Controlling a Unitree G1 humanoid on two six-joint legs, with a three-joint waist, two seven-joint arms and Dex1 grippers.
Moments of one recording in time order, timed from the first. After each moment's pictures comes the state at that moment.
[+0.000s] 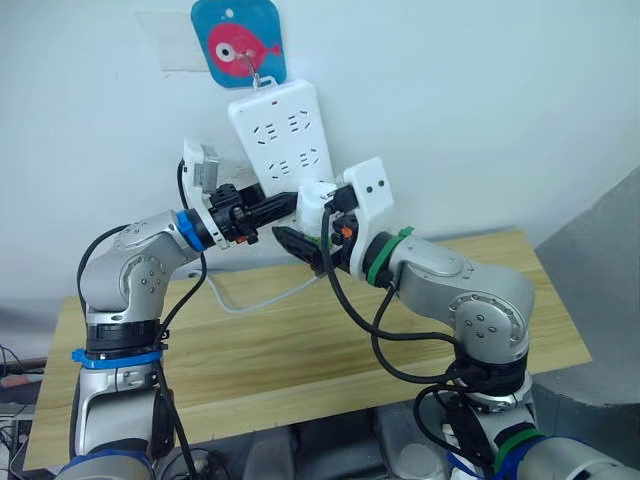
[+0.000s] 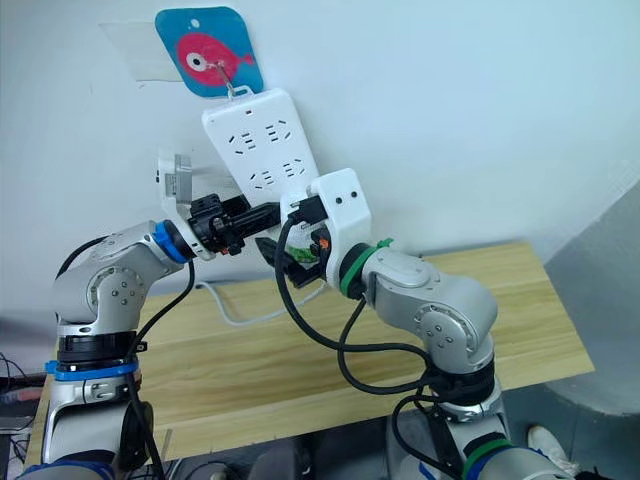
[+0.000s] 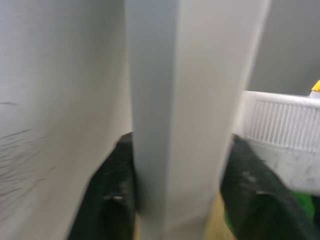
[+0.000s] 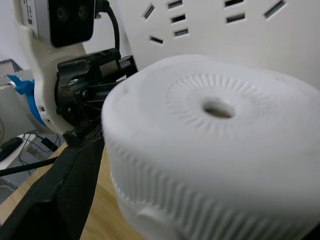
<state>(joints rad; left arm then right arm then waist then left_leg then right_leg) -0.63 0.53 0.21 0.00 -0.64 0.66 -0.97 -0.70 -0.02 0.12 -0.55 0.66 1.25 0.01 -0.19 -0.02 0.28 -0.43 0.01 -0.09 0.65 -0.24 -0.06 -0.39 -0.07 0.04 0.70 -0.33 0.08</state>
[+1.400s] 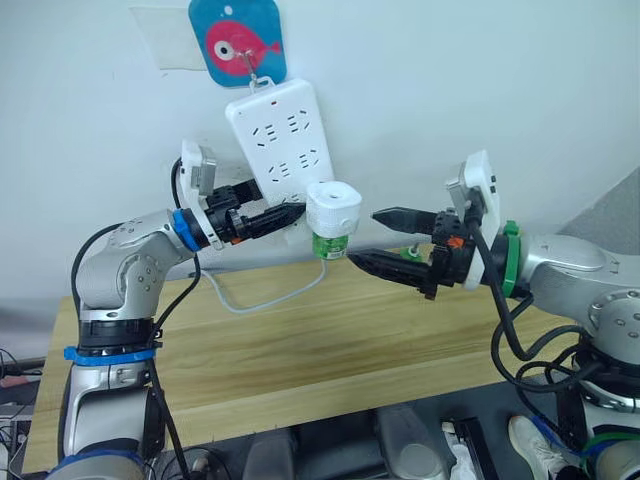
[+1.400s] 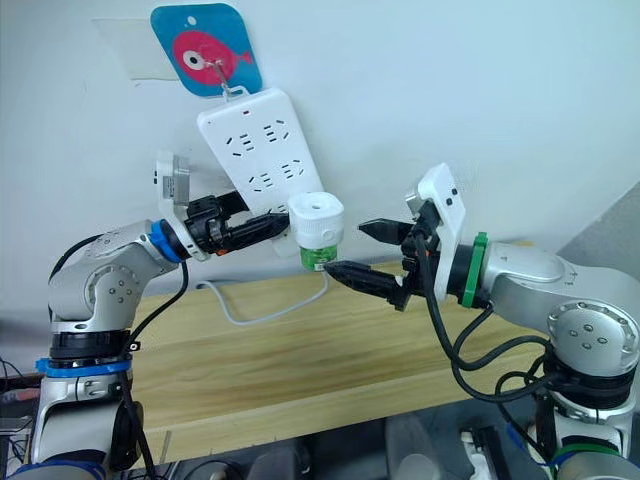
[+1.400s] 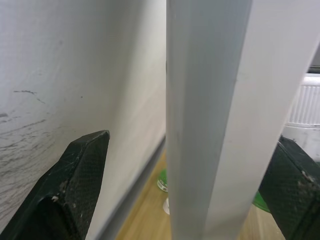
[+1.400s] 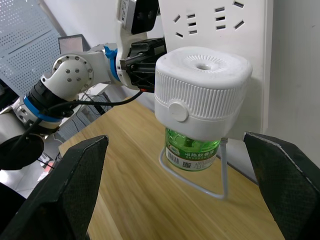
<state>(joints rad) -0.63 0.59 0.18 0.04 -0.66 0.65 -1.04 -0.64 -0.55 -0.16 -0.63 1.19 1.24 0.32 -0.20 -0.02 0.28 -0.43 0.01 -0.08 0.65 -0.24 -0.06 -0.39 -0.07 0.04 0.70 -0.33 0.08</state>
